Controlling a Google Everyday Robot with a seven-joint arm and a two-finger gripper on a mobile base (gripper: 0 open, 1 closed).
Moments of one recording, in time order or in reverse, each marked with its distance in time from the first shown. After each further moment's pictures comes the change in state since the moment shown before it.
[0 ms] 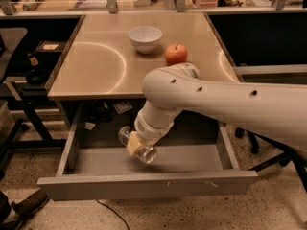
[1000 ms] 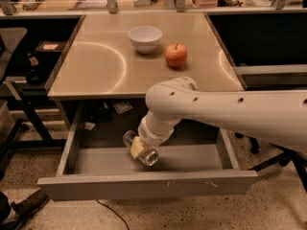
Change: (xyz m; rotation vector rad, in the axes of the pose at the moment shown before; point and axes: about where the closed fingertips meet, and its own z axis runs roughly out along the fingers) arm -0.001 -0.024 0.045 0.011 -0.008 0.014
